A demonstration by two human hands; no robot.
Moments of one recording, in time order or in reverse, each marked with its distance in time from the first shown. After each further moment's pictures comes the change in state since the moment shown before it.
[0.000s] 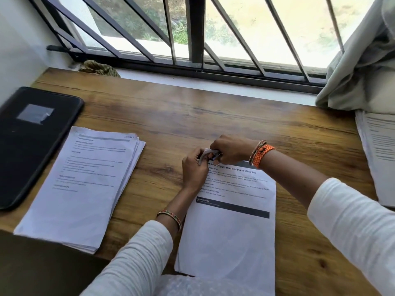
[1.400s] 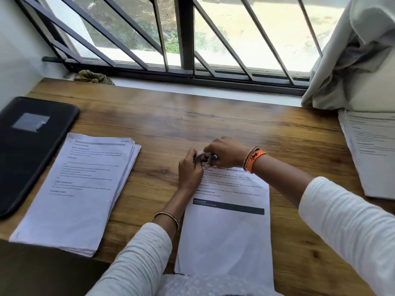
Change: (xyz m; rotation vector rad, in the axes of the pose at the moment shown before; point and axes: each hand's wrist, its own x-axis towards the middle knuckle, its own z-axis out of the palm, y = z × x) left_hand -0.007 0.003 -0.002 0.099 -0.003 0.046; right_hand -0.011 0.001 0.018 -0.080 0.185 -0.052
